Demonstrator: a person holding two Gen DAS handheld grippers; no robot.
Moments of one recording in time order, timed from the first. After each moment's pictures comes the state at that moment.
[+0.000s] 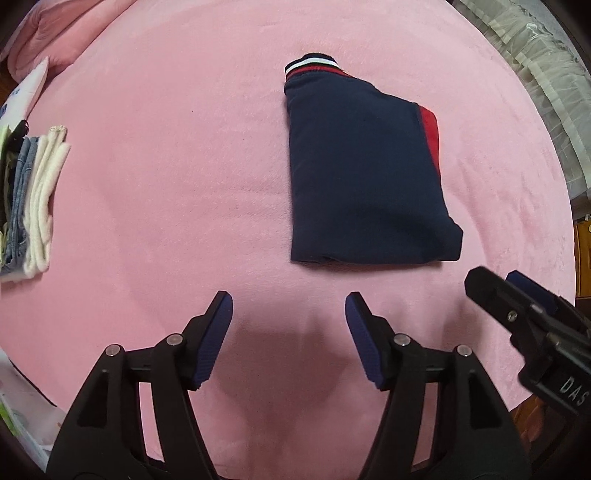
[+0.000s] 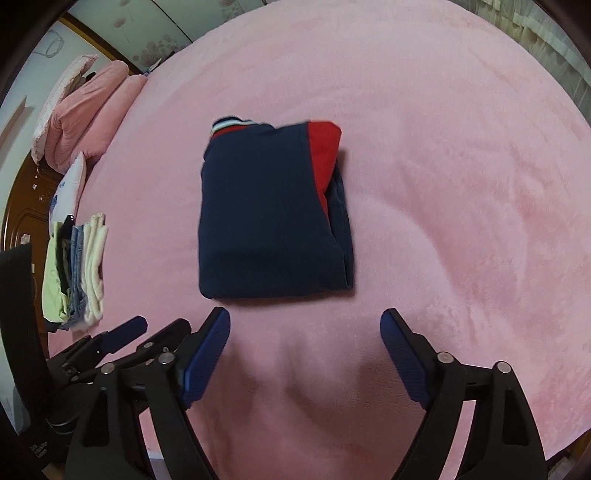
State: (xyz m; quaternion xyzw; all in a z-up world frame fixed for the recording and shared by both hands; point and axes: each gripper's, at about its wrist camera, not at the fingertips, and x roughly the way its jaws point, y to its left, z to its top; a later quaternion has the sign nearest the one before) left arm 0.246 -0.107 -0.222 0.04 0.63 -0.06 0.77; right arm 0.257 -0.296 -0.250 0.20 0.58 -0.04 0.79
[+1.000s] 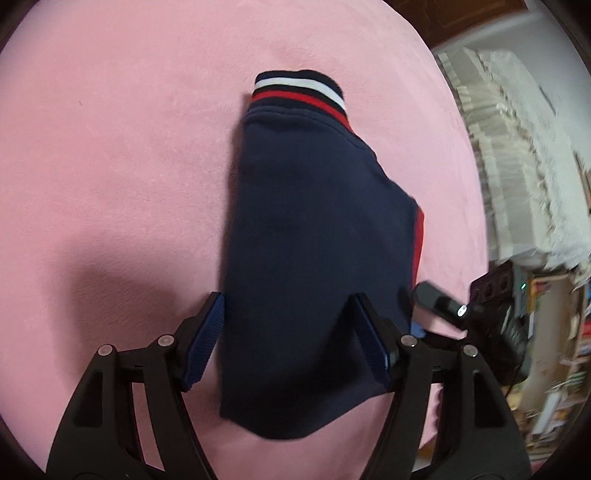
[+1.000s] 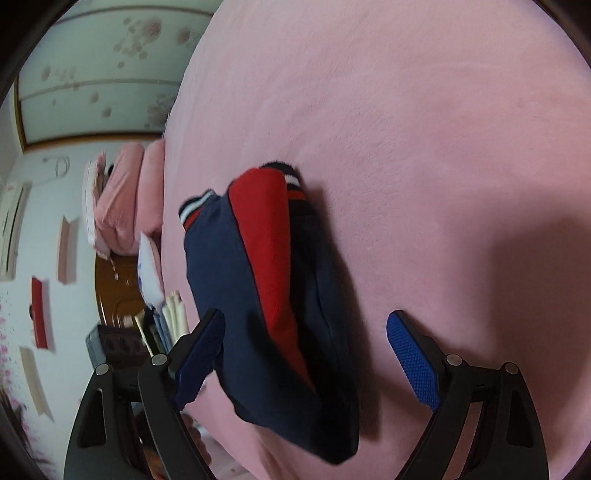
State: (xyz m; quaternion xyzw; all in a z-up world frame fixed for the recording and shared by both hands) left arm 0.368 -0.081 -0.305 -0.21 0.63 -0.20 0.72; right arm 0.345 -0.399 -0.368 0.47 0.54 0.06 0.70
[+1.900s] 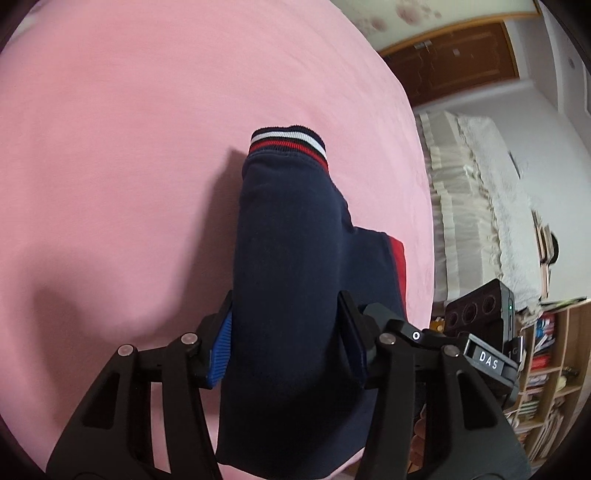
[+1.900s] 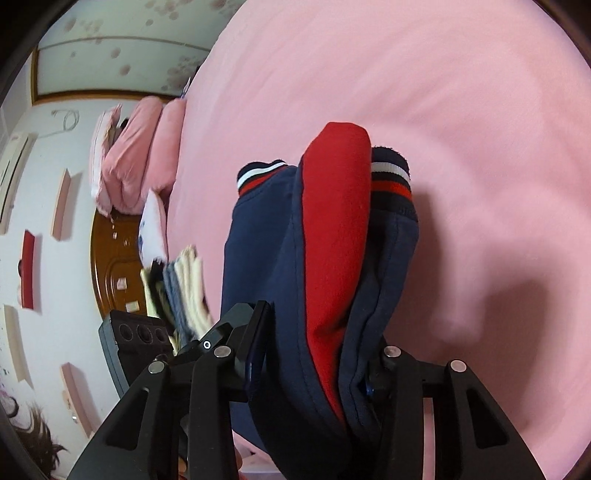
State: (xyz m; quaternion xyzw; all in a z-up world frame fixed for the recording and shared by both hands) left arm 0.299 0.048 -0.262 -0.33 0.57 -0.19 0.73; right arm 0.355 -0.261 -0.285 0.42 0.56 0.09 0.71
